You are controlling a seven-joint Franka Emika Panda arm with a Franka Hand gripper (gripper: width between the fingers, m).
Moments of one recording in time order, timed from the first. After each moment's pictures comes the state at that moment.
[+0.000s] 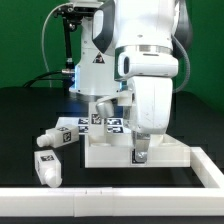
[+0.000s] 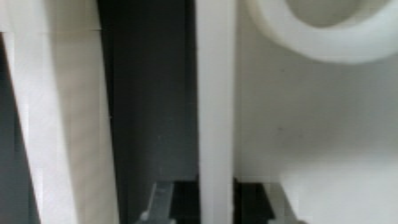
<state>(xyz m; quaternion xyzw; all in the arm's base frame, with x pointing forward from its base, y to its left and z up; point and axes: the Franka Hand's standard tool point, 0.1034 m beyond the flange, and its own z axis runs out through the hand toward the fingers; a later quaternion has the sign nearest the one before) 0.599 0.035 0.041 0.70 0.70 0.10 0.12</state>
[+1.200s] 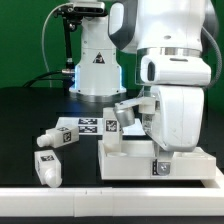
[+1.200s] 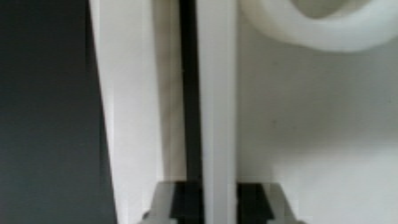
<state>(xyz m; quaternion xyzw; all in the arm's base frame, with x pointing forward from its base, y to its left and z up) 0.644 0.059 0.038 0.72 0.69 0.07 0.09</state>
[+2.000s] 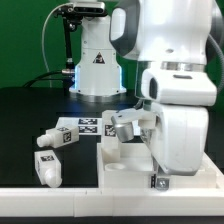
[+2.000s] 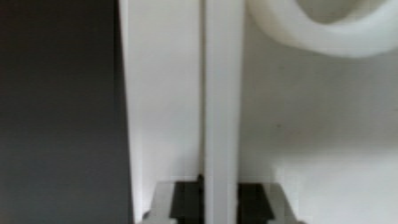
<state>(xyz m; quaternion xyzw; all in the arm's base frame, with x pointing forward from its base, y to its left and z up) 0.658 0.053 0.030 0.72 0.69 0.05 0.08</state>
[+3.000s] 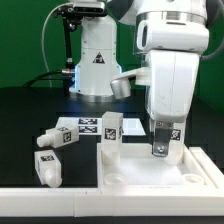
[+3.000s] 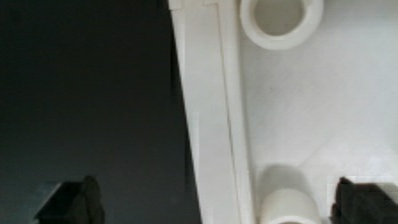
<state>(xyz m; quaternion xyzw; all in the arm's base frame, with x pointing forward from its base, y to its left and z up) 0.659 0.046 0.086 0.75 0.65 0.06 0.10</state>
